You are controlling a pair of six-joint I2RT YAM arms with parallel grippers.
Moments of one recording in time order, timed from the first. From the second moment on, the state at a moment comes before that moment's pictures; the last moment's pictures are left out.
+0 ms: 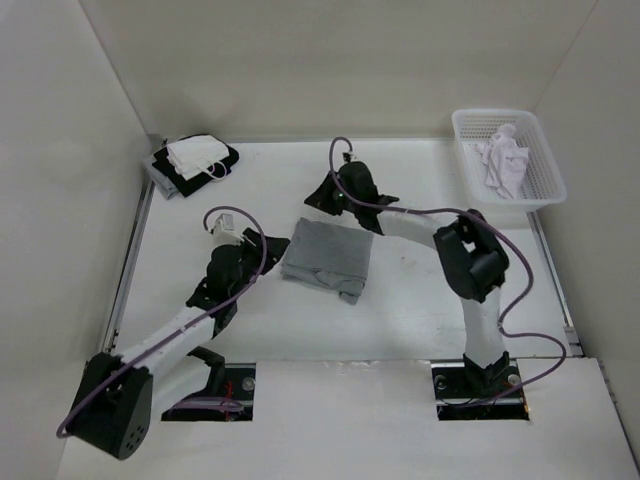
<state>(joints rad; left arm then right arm) -0.41 1.01 0.29 0.44 0.00 -1.02 0.63 2.10 1.47 0.18 -0.13 0.91</state>
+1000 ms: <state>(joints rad) -0.25 0.95 0.40 -0.06 -0.20 -0.80 0.37 0.96 0.23 0.50 0.20 0.76</state>
